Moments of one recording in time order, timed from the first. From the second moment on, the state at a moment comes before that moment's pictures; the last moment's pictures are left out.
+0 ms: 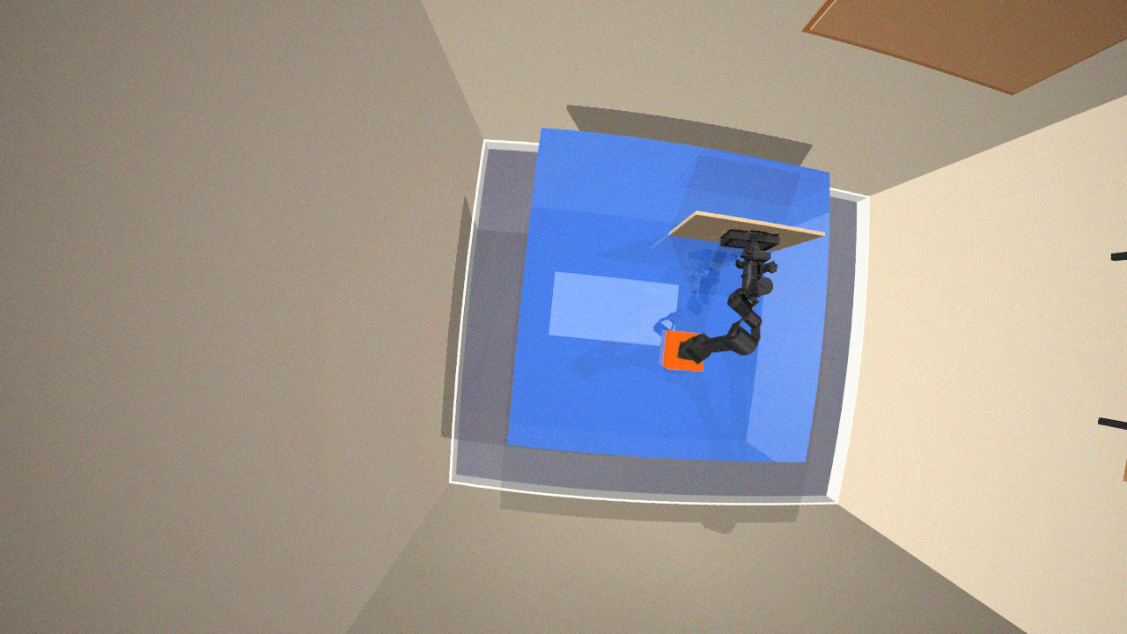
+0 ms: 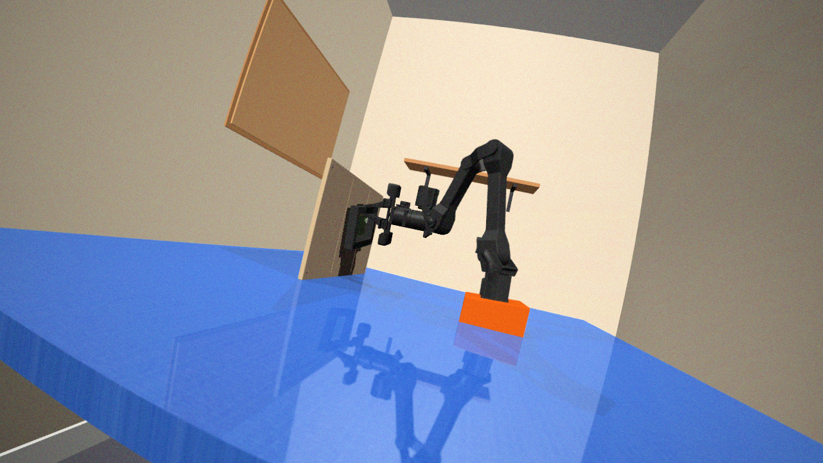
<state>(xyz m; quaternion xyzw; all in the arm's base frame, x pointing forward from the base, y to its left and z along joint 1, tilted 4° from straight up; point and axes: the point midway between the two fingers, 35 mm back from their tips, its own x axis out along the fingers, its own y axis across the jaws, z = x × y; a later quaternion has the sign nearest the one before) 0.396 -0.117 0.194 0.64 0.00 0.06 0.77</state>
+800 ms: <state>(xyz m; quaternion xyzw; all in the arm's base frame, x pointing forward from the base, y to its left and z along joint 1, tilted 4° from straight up) 0.398 -0.119 0.190 0.64 0.00 0.06 0.77</state>
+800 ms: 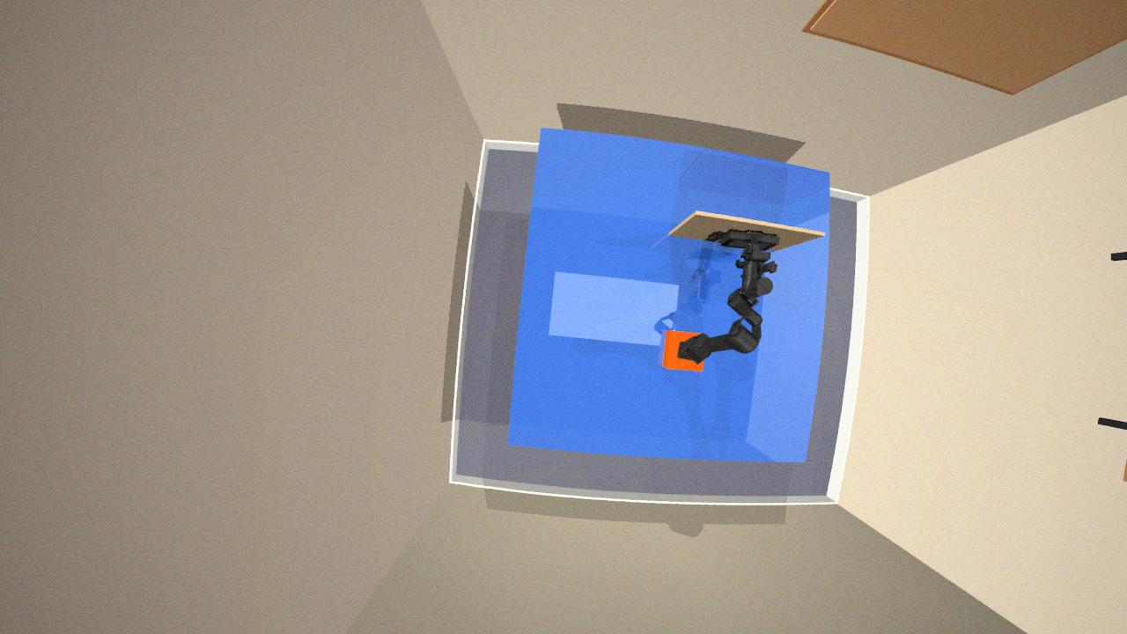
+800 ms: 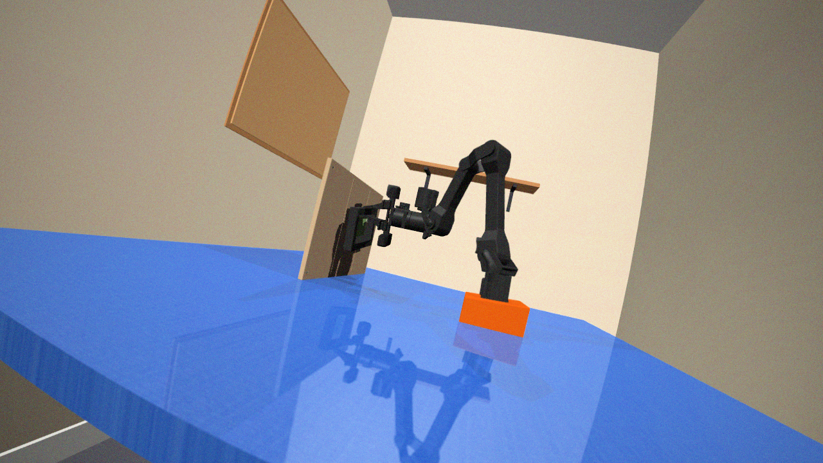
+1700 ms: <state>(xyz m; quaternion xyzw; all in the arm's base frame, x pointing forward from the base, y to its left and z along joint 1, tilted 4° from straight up) 0.398 -0.119 0.188 0.67 0.00 0.06 0.74</state>
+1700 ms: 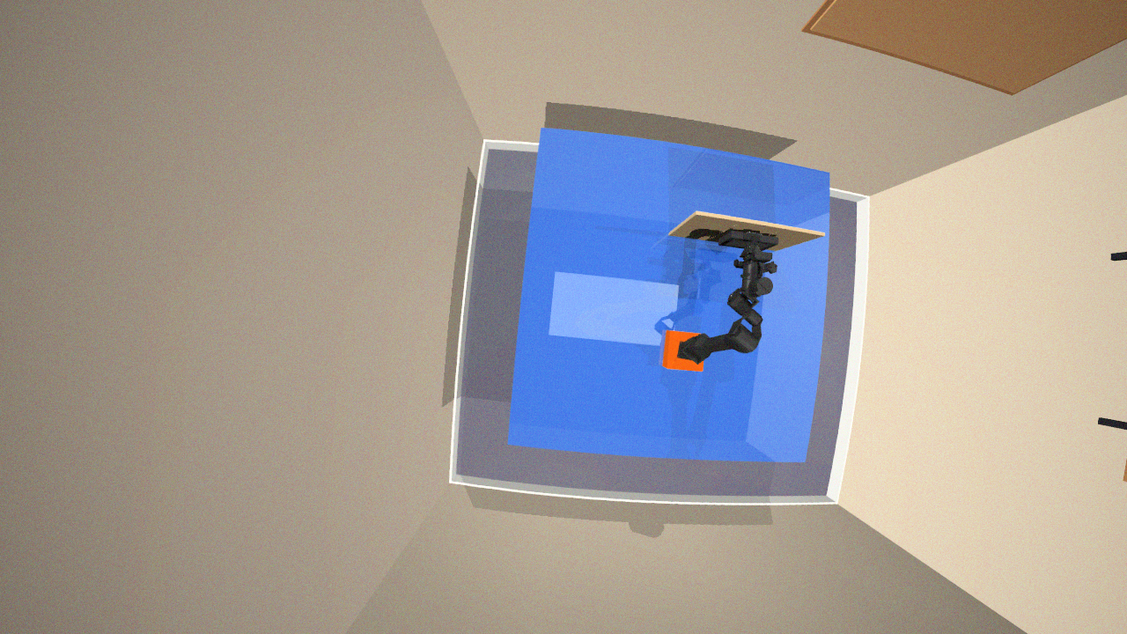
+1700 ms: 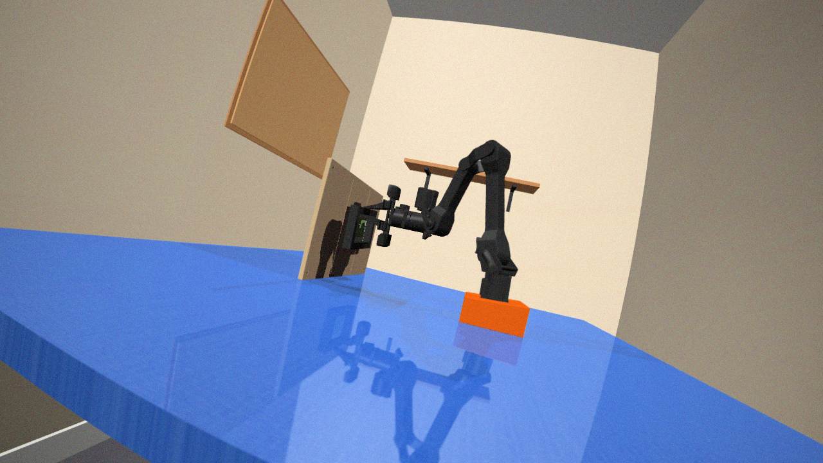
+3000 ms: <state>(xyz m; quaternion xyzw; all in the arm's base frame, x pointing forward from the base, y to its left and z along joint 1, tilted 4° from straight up) 0.304 -0.132 0.177 0.64 0.00 0.06 0.76</state>
